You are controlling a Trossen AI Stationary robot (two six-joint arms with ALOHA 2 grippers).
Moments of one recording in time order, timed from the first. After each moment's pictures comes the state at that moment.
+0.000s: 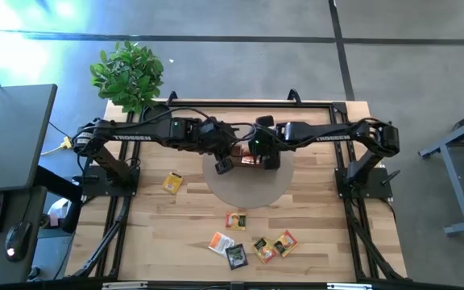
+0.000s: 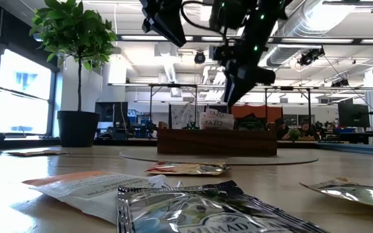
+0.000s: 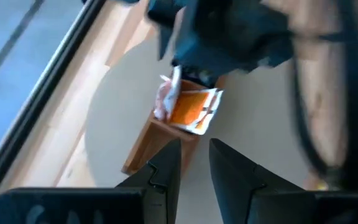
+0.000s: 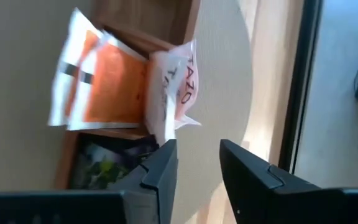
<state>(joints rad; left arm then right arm) 0.04 1.62 1.59 -0.85 -0.28 -0.20 -0.17 1.66 1.23 -0.67 0.33 -0.45</state>
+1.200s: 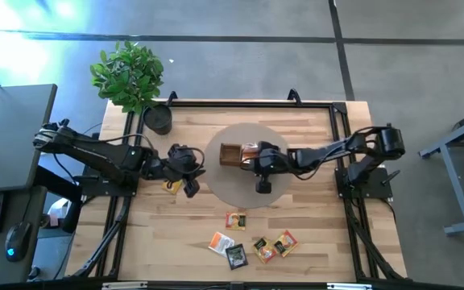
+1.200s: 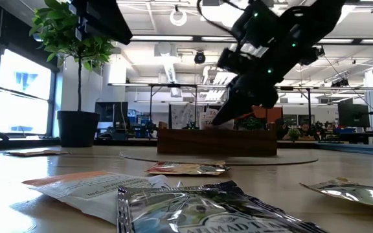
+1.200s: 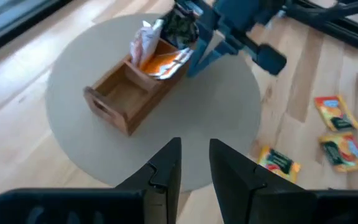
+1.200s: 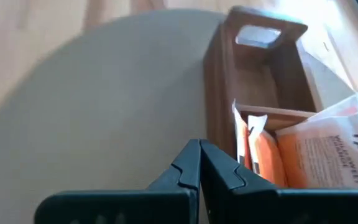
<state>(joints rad) -0.26 1.15 0.97 -0.56 -0.47 -0.63 -0.03 1.64 0.77 0.14 0.15 -0.09</state>
